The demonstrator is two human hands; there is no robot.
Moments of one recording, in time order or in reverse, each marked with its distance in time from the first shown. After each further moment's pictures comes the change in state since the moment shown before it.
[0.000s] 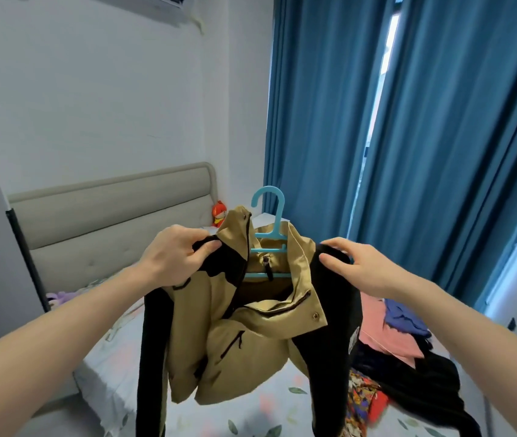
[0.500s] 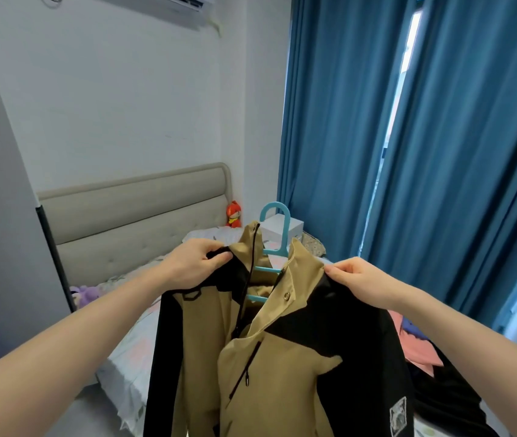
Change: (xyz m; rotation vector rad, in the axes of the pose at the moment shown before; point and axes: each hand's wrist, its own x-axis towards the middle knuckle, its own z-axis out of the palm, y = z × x) left_hand -0.010 -0.015 0.004 -0.079 -0.282 -0.275; right_hand 0.009 -0.011 0.033 0.263 -0.233 0.009
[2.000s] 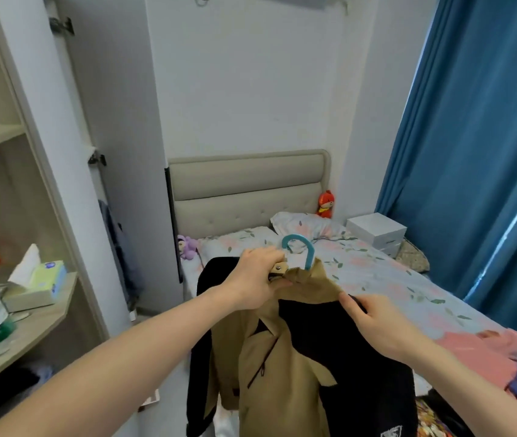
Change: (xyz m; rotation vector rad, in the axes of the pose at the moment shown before) left_hand -0.060 0.050 0.087 0.208 0.232 -0.148; right_hand 0.007 0.048 0.066 -0.169 -0.022 -0.263
